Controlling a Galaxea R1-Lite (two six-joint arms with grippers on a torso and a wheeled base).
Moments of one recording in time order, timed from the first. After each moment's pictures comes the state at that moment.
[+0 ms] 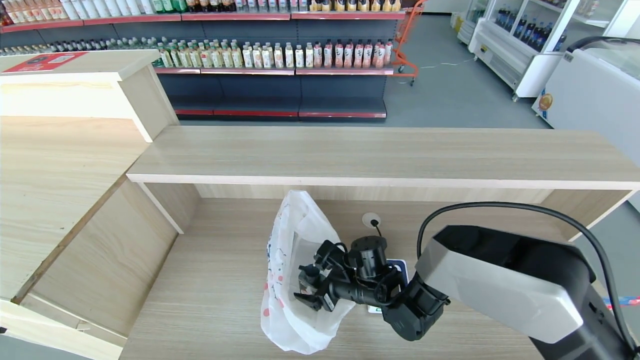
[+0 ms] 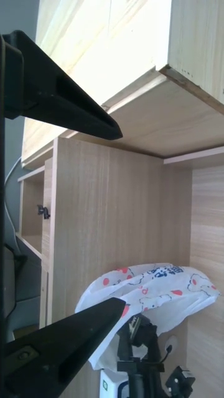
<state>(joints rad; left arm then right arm) 0.00 0.00 0.00 0.00 -0.02 0.00 0.68 2.52 -1.13 -1.02 0.30 -0.26</state>
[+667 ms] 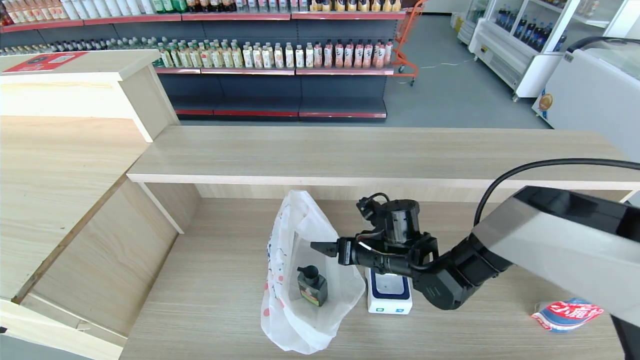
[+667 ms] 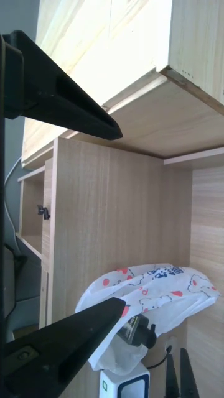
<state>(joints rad) 0.00 0.00 0.00 0.00 -0.02 0.00 0.59 2.25 -1.05 -0.87 0.28 0.43</state>
